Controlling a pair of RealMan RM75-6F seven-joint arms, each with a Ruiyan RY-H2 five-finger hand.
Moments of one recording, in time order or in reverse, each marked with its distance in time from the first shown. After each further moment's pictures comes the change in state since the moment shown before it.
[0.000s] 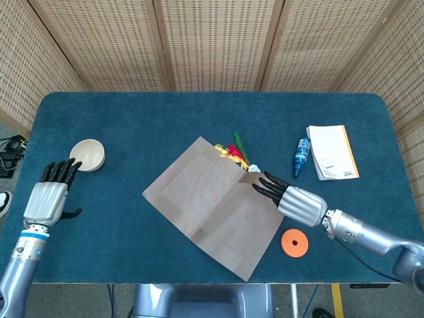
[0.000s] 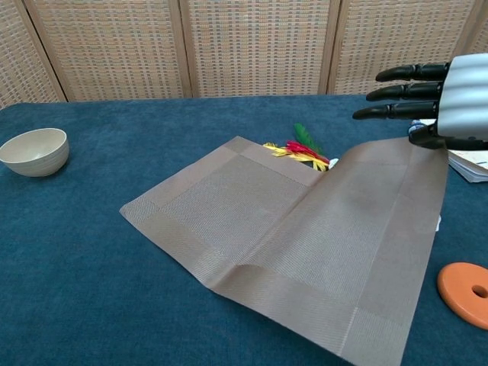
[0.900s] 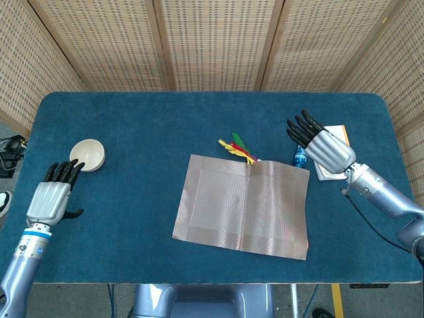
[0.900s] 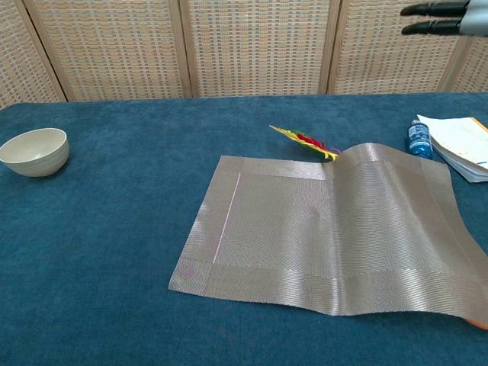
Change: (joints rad) left arm -0.015 -0.014 0.006 0.030 0.003 -0.036 -0.015; right arm -0.027 -0.073 0.134 0.299 0.270 0.013 0.015
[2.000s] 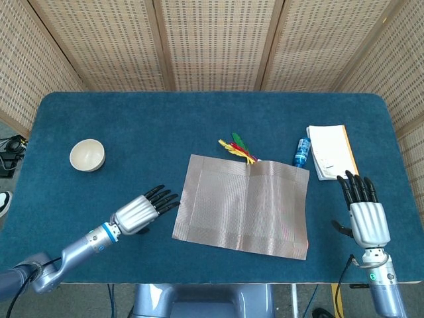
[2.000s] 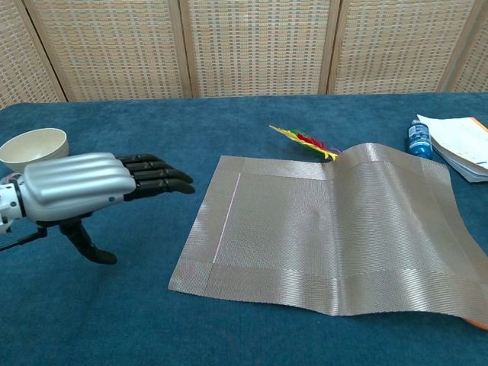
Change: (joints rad) left arm -0.335 -0.326 0.166 0.491 0.640 -0.190 -0.360; right arm -0.513 -0.066 0.002 -0.614 0.375 0.272 0.244
